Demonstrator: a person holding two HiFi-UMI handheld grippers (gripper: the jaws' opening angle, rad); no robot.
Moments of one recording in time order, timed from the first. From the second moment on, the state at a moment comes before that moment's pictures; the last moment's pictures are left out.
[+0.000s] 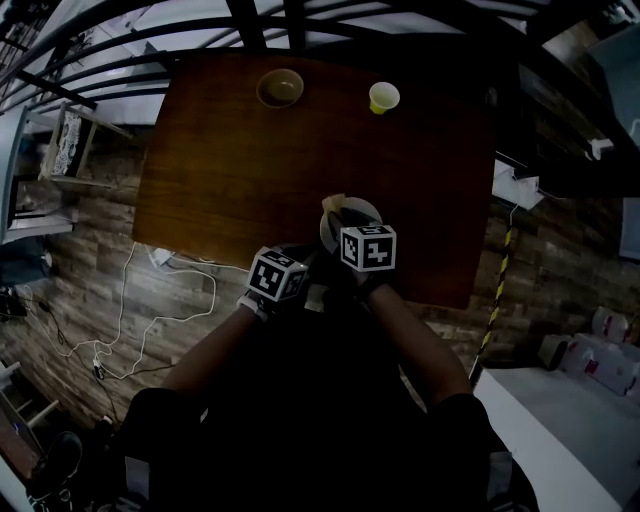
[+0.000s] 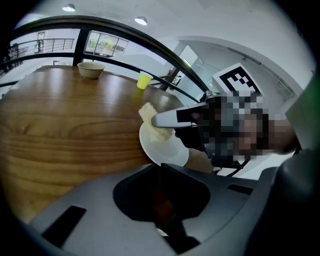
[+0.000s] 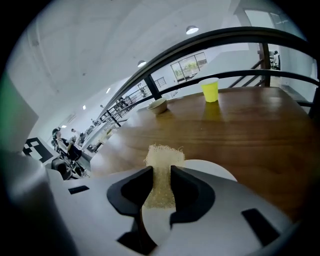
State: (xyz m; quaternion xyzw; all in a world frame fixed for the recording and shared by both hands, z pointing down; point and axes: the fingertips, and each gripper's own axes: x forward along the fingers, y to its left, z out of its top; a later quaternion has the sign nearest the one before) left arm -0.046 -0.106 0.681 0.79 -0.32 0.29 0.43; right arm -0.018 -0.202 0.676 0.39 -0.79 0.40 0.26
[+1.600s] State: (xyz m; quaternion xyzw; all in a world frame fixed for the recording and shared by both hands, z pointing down) left arm -0.026 -0.152 0.719 0.69 -0.33 0.13 0.63; right arm -0.021 -0.190 0.691 0.36 -0.79 0.42 0.26
